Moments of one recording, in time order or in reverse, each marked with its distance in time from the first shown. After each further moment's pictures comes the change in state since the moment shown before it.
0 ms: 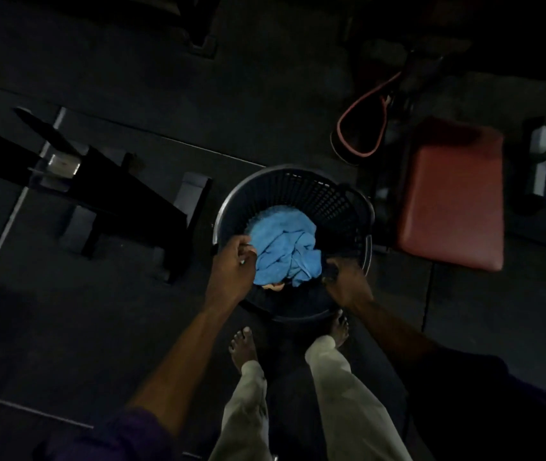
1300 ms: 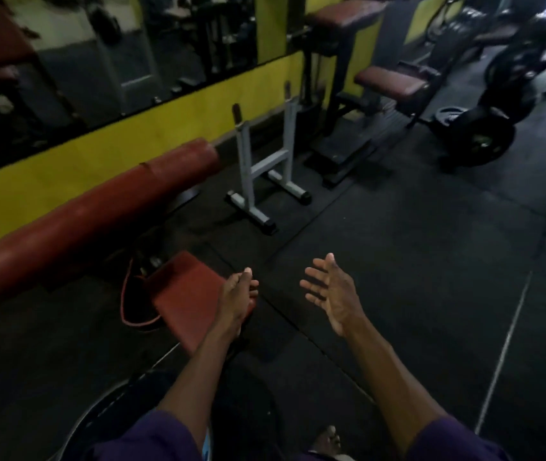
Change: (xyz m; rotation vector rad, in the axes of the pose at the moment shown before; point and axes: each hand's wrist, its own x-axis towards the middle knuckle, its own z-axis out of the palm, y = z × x) left_hand -0.209 0.342 0.329 0.038 -0.849 0.217; right_hand -0.332 0.185 -0.278 1.696 1.013 0.233
